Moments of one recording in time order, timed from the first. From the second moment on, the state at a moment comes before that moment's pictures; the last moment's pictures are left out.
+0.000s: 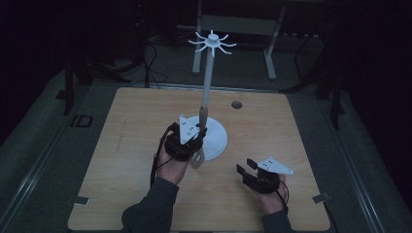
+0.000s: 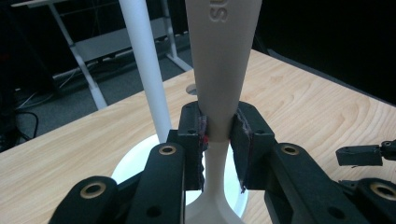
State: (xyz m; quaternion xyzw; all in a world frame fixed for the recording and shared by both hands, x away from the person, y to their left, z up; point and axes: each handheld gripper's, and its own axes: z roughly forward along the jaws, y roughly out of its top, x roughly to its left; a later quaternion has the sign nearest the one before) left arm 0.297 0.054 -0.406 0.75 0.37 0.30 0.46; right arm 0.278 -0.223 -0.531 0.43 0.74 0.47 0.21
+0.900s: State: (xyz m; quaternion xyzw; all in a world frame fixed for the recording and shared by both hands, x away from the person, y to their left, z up) left arm 0.302 0.046 -0.382 0.72 0.38 0.33 0.48; right arm 0.286 -0.241 -0.538 0.46 0.72 0.46 0.23
